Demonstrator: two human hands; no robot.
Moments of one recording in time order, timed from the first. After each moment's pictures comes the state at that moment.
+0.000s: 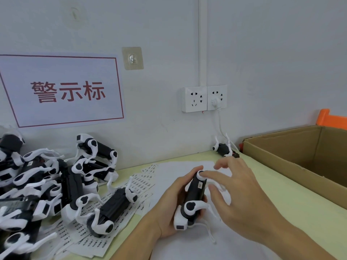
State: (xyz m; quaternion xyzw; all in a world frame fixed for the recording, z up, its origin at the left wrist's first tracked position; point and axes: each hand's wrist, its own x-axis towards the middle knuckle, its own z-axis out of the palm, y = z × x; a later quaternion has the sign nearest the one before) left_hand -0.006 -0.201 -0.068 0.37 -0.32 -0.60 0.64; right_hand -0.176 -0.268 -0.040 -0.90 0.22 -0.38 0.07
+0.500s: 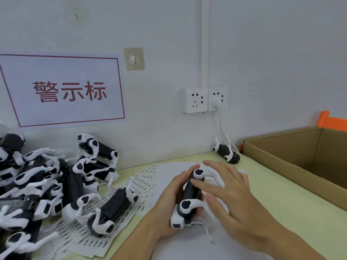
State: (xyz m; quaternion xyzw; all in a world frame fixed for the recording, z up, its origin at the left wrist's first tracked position) left_hand -0.009 -0.193 -0.062 0.31 -0.30 -0.63 0.64; right_hand -0.175 -0.269 -0.050 -0.93 0.14 -0.31 0.09
